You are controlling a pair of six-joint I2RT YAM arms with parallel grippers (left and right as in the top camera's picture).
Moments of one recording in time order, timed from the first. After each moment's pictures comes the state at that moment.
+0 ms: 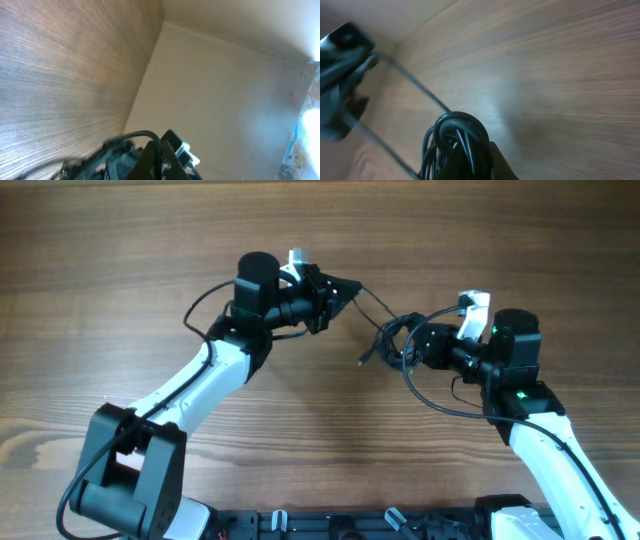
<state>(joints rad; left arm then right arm) -0.38 1.66 0.96 0.38 0.74 -1.58 0.07 1.18 0.58 0.00 -0.61 0.46</state>
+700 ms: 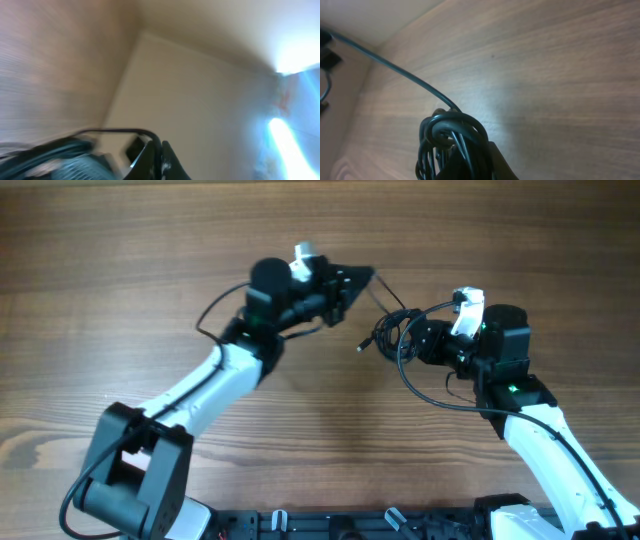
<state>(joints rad) -0.44 1.67 0.96 0.51 0.63 -1.74 0.11 1.24 0.60 0.02 -0.45 0.48</state>
